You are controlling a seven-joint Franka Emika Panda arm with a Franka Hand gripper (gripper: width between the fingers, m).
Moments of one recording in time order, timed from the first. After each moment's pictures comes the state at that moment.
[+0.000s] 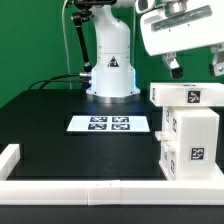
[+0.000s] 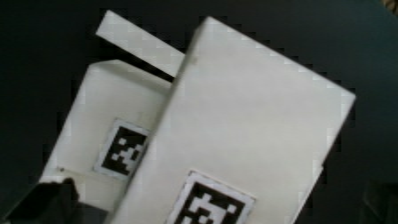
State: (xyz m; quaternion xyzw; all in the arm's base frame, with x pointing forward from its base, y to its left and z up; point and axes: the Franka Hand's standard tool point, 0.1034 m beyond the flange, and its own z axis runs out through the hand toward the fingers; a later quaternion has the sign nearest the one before) arm 0.574 0.121 0.180 -0.90 0.41 0.00 0.12
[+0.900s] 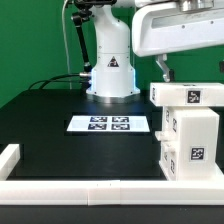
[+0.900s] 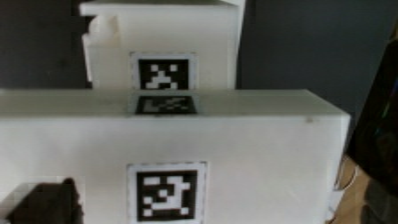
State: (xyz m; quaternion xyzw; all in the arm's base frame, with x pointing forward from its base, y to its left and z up) arm 0.574 0.126 0.179 -0.99 -0.09 -0.05 0.06
